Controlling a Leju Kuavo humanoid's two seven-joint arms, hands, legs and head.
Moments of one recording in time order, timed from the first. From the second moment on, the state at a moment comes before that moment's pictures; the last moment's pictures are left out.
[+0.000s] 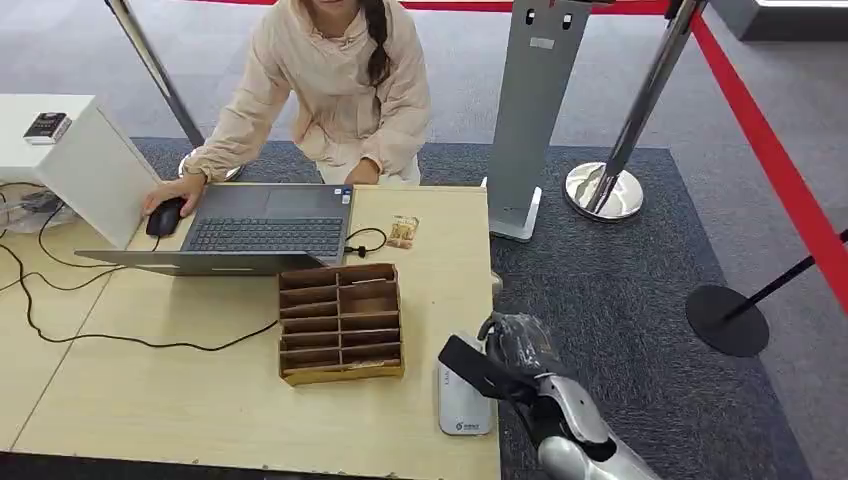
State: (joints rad) left arm -0.18 -0.02 -1.28 -0.20 0.72 0.08 0.39; right arm -0.16 -0.30 0.69 -1.54 0.60 -0.37 0.35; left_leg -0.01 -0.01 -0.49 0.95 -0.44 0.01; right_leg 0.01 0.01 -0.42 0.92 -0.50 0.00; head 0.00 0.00
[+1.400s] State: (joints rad) left arm -0.18 -0.02 -1.28 -0.20 0.72 0.08 0.37; right arm -0.27 -0.27 0.62 -1.60 0.55 -0.38 0.31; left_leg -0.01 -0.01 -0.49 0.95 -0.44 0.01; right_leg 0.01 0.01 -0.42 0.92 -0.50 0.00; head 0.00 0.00
